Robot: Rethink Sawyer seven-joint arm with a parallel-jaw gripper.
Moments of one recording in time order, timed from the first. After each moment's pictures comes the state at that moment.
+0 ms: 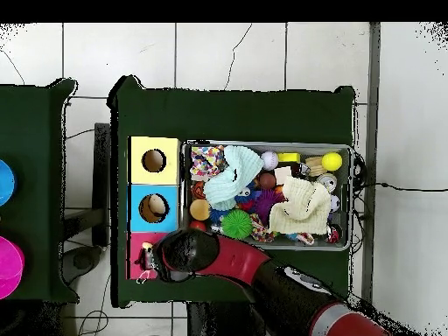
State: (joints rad) arm -0.53 -0.63 0.54 2.24 0.18 0.47 1.40
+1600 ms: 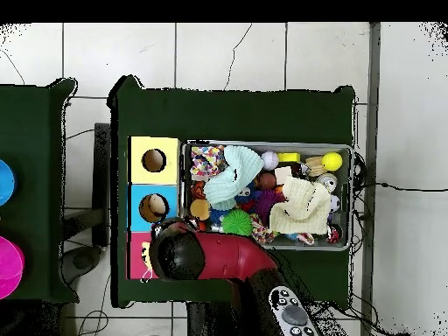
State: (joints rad) arm -0.32 -0.87 0.29 2.13 0.02 0.28 1.40
